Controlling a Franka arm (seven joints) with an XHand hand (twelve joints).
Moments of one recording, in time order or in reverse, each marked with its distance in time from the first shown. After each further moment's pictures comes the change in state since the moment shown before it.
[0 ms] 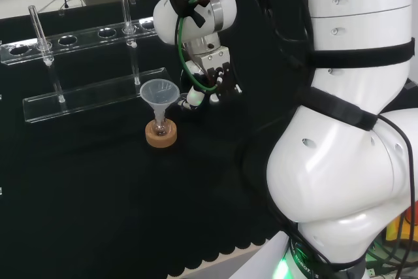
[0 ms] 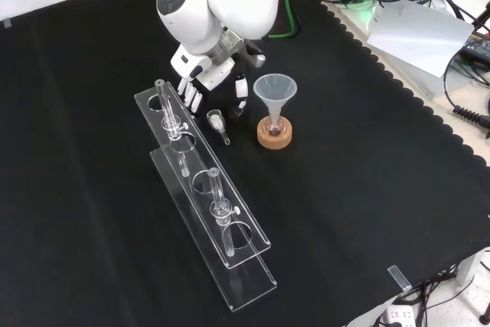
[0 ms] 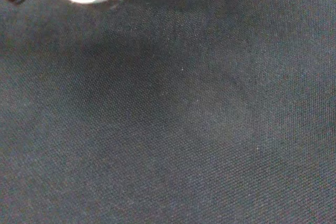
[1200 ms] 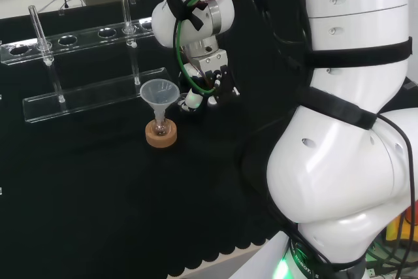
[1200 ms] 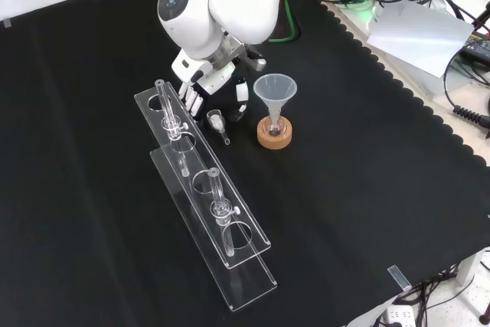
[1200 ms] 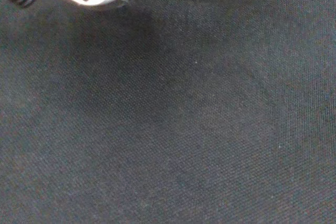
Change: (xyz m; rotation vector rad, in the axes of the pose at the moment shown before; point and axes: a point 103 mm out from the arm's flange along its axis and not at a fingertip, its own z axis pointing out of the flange) arm 0.006 0.004 0.005 -0.001 0.002 -0.005
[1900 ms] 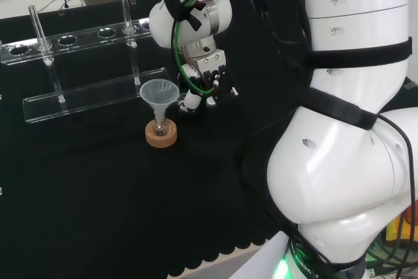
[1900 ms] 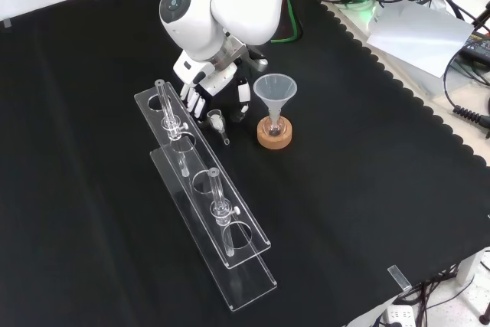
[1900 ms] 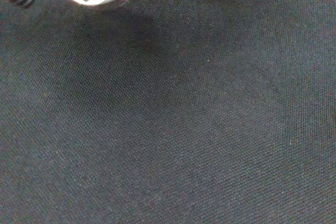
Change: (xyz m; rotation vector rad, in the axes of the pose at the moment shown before) arm 0.004 -0.002 0.000 0.010 -0.011 -0.006
